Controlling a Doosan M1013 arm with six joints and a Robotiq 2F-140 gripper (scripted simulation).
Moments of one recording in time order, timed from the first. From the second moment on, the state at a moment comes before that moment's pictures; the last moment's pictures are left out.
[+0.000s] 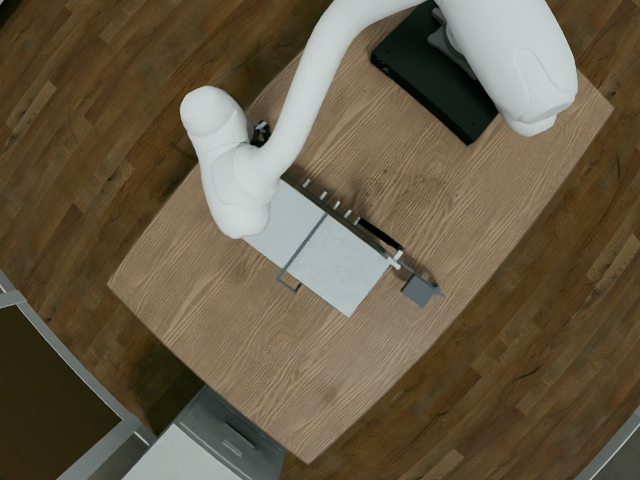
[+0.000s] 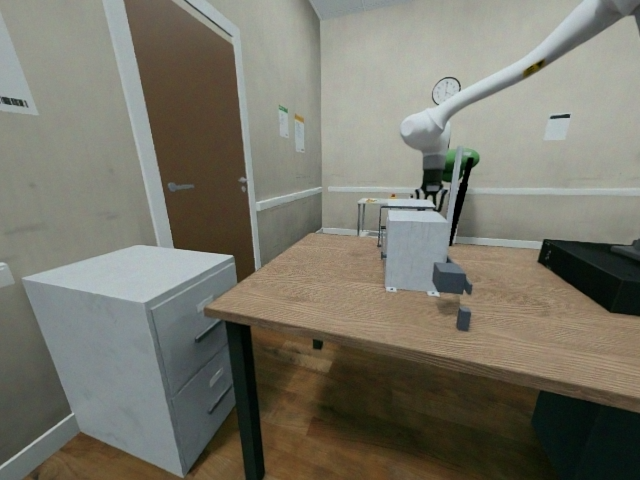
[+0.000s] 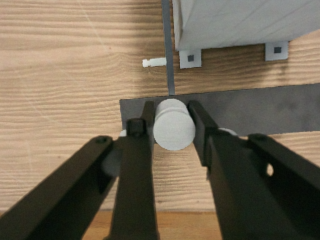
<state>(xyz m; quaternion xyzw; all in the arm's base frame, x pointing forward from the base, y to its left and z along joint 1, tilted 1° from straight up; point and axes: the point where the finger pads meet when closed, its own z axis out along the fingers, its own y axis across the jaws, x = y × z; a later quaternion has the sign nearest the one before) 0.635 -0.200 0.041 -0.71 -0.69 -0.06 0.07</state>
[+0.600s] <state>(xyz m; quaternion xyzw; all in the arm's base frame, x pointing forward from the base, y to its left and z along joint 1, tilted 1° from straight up) 0.635 -0.200 0.055 -0.71 -0.69 -0.06 0.07</state>
